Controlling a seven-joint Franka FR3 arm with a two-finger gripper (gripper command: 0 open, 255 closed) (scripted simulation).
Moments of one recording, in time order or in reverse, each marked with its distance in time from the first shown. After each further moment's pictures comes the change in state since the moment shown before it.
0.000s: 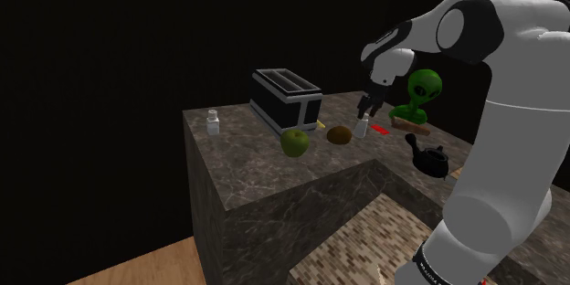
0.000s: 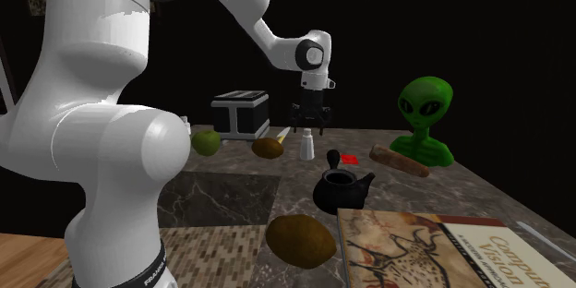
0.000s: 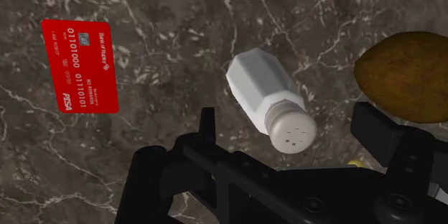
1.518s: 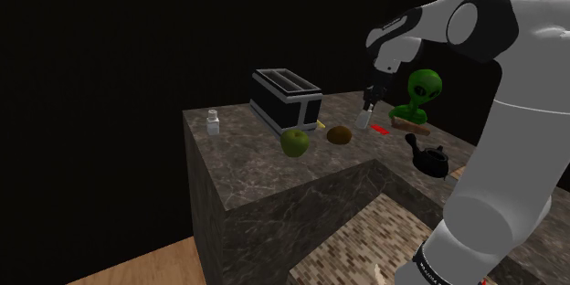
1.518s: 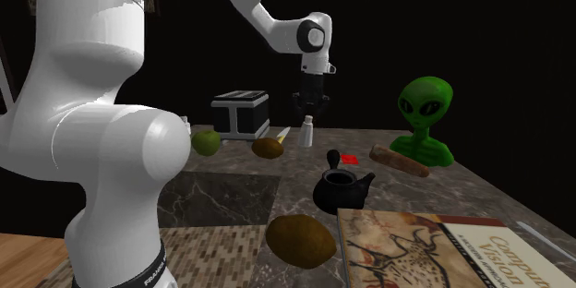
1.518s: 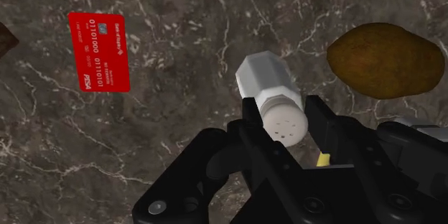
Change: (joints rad) arm 0.010 -0.056 -0.012 0.068 -0.043 -0.112 0.037
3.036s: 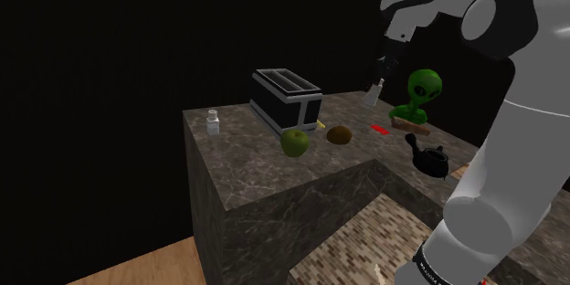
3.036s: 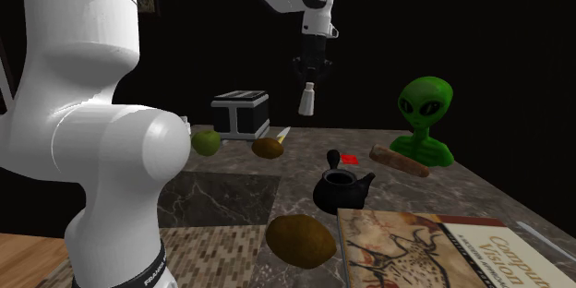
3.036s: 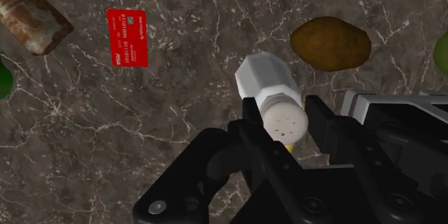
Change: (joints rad) arm -0.001 -0.067 -0.015 0.225 -0.051 -0.279 0.044
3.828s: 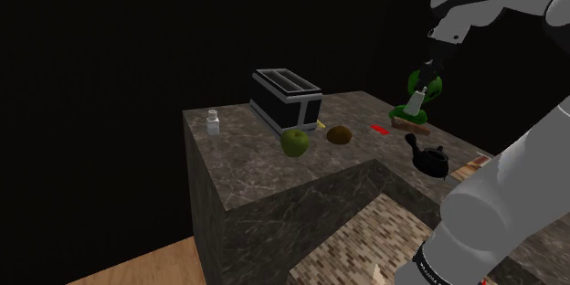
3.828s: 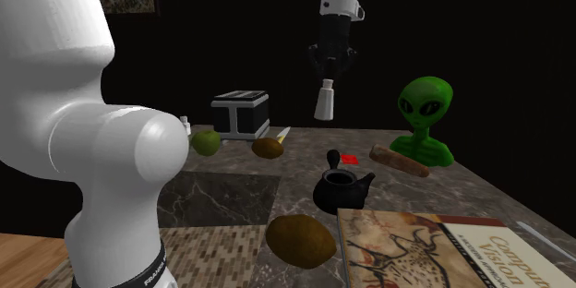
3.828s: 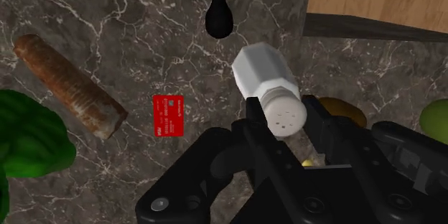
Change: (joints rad) arm -0.068 -0.313 -0.067 -0.242 -0.184 -0.025 -0.096
